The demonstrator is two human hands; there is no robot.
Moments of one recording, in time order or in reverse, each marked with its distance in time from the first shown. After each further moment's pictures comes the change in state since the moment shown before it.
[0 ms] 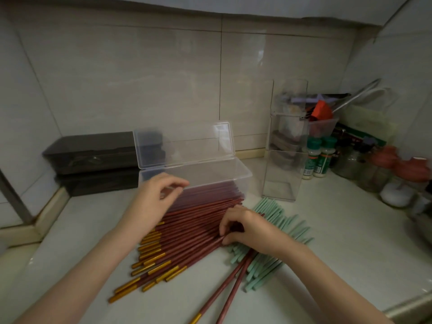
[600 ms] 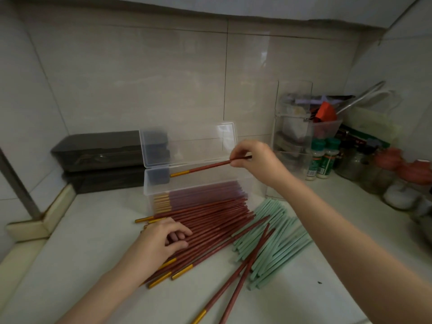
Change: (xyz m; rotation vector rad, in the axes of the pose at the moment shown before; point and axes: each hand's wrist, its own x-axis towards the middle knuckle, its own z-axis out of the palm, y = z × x) left_hand -0.057 -0.027 0.025 0.077 -0.250 -0.115; right_hand 0.068 -0.008 -0.080 -0.043 0.413 0.120
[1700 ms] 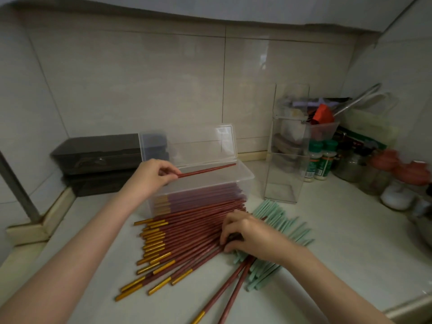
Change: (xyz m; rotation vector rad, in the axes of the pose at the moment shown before) left_hand 0.093 0.015 -0.073 0.023 0.133 -0.063; right_hand -0.099 0.007 0.049 -0.119 -0.464 -0.228
